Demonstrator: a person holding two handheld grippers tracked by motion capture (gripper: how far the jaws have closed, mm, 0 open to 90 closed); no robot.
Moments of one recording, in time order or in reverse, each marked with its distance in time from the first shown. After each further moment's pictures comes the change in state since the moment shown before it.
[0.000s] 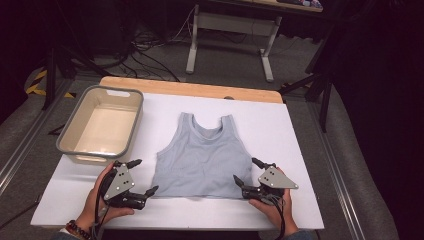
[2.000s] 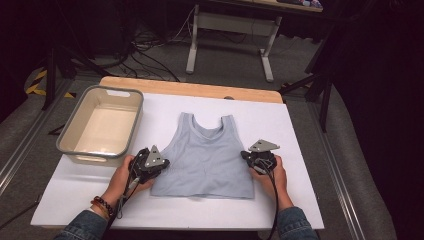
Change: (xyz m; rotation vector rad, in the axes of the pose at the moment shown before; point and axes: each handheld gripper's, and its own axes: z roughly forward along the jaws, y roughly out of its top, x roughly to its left) left arm 0.024 0.021 0.083 0.296 -0.038 0.031; right arm -0.058 -0.002 0.074 0.367 -0.002 0.057
